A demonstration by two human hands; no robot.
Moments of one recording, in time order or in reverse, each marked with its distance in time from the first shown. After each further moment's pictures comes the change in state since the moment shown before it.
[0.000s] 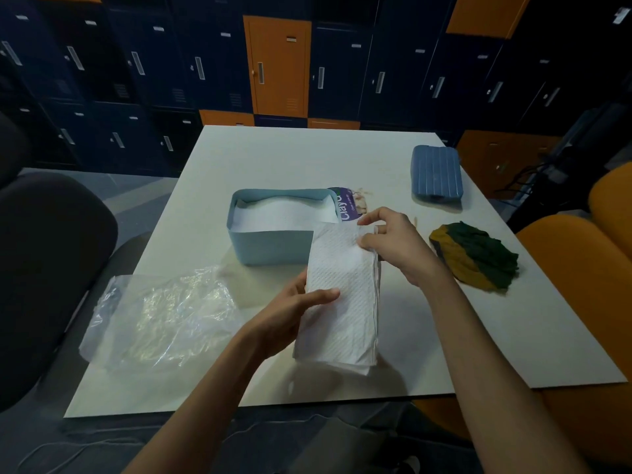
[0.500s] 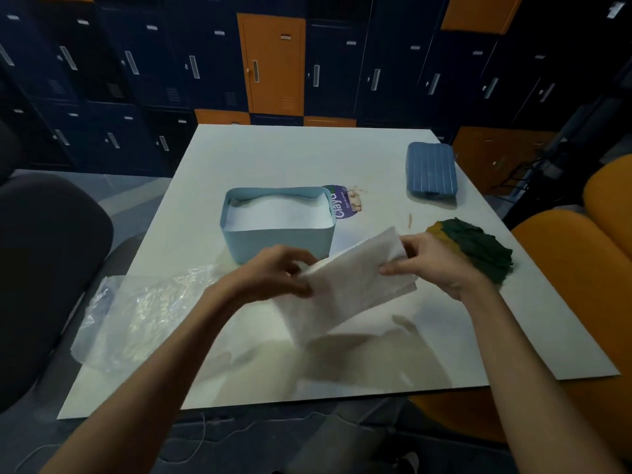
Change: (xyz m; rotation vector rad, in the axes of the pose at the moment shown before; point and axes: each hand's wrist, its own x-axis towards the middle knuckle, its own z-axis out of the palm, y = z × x) left_hand 0.019 0.049 -0.033 0.951 -0.032 0.152; right_hand -0.028 0.034 -0.050 0.017 -0.242 -0.037
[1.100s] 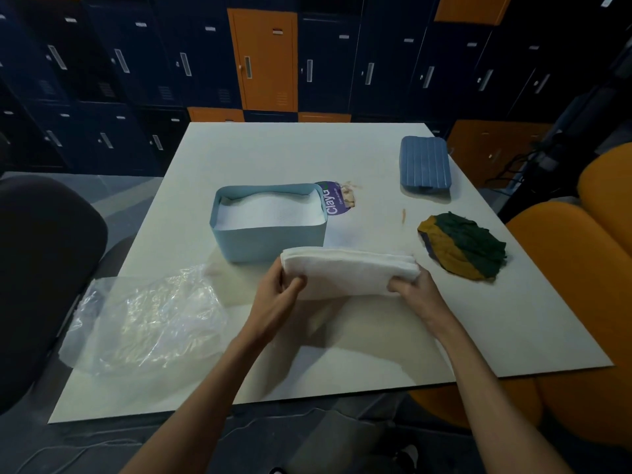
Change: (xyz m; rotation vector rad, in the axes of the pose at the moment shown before) left_hand 0.005 -0.042 0.076 -0.366 0.540 0.072; right_hand 0.000 0.075 0.037 0.207 0.334 0.034
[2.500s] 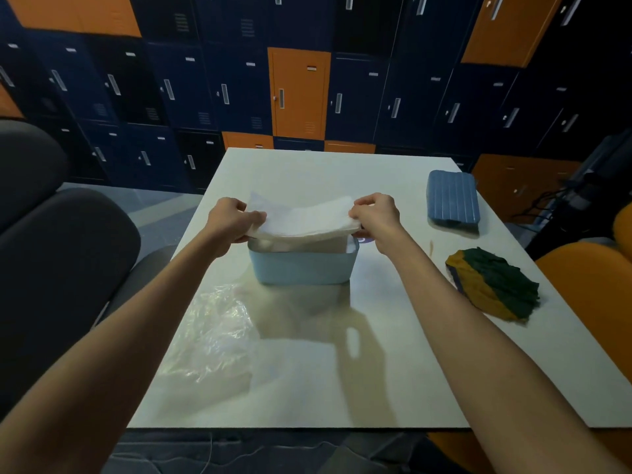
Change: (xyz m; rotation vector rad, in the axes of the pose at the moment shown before) left_hand 0.111 0.083 -0.132 0.267 0.228 -0.348; right_hand 0.096 -0.152 0.087 0.035 0.081 0.039
